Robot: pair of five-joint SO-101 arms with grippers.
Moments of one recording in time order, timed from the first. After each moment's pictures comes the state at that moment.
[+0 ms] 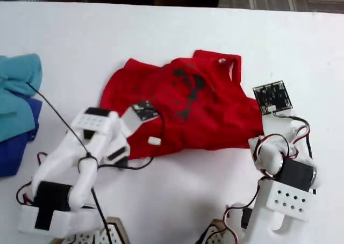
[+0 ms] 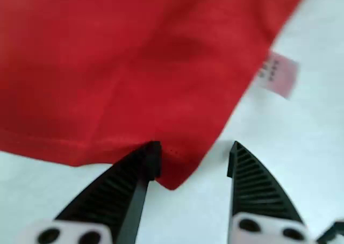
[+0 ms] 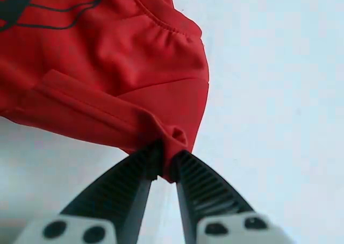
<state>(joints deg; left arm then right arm) -0.3 -7.6 47.7 59.8 -44.6 15.2 -60.4 47.6 76.8 33.5</state>
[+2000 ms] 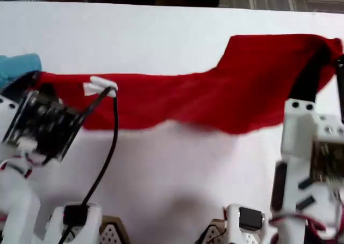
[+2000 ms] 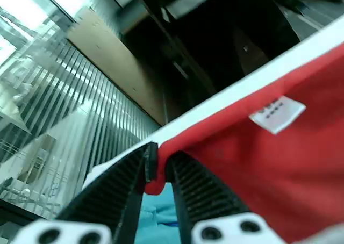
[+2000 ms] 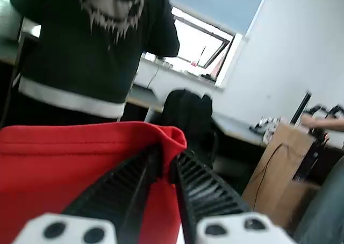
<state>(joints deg) -10.4 -51.1 -15.5 91.4 -34.0 8.5 -60.5 -4.3 61.2 21.8</state>
